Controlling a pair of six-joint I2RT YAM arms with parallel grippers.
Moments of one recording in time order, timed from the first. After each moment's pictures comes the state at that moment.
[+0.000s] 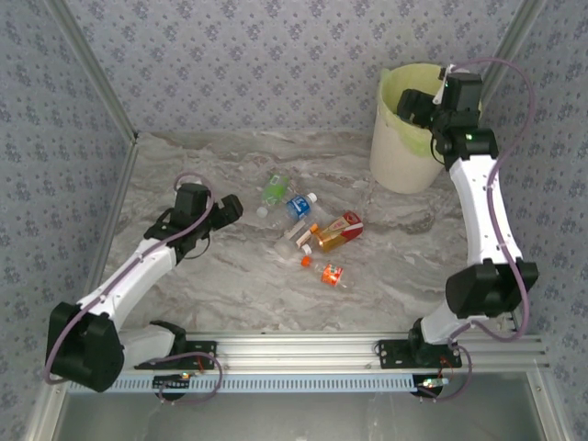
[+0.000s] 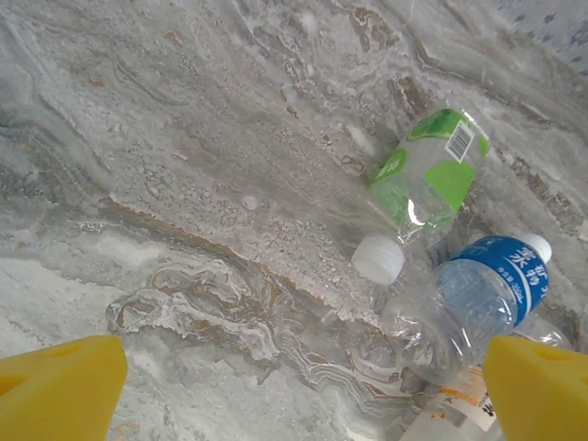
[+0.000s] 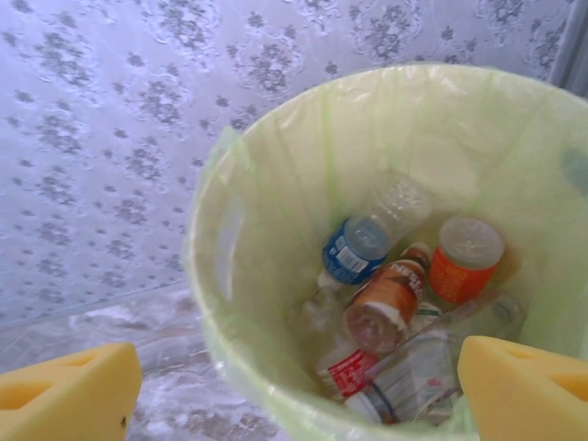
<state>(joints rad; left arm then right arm) -0.36 1.19 0.80 -0.35 -0.06 -0.70 0.03 1.54 1.74 -0.59 0.03 0.27</state>
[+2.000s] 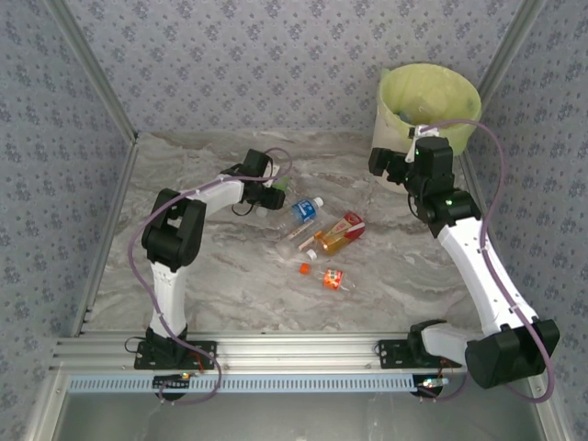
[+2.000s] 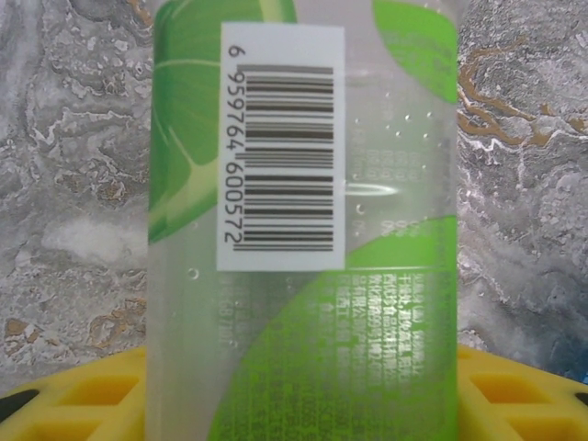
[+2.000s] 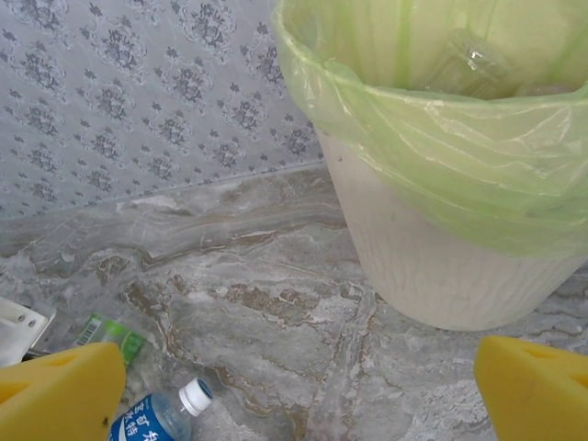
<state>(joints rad) -0.45 2.10 1.49 -0.41 0.10 -0.09 0.23 1.18 1.20 -0.45 0.11 0.30</state>
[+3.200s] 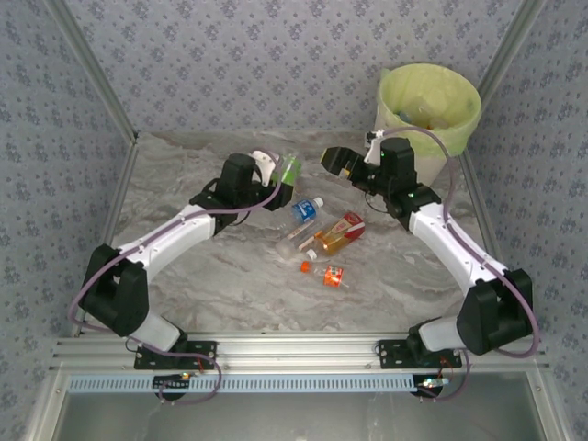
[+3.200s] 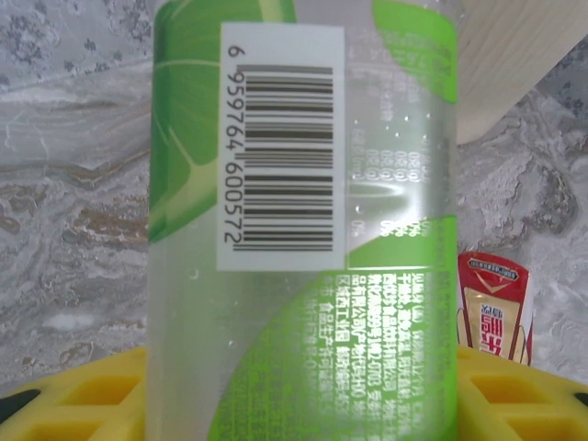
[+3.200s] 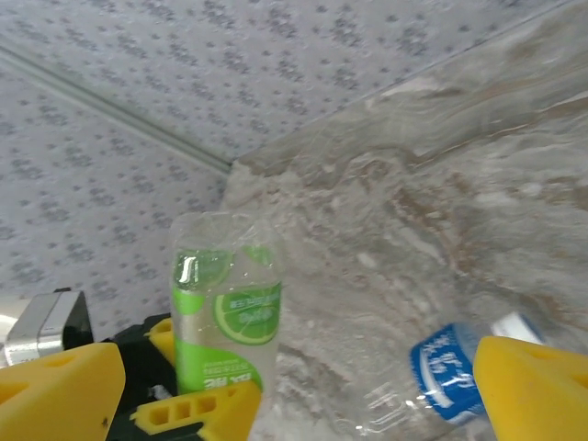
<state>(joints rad) -0.58 1.51 1.12 -0.11 0.15 -0.15 0.35 1.38 1.13 -0.10 -0.40 0.76</state>
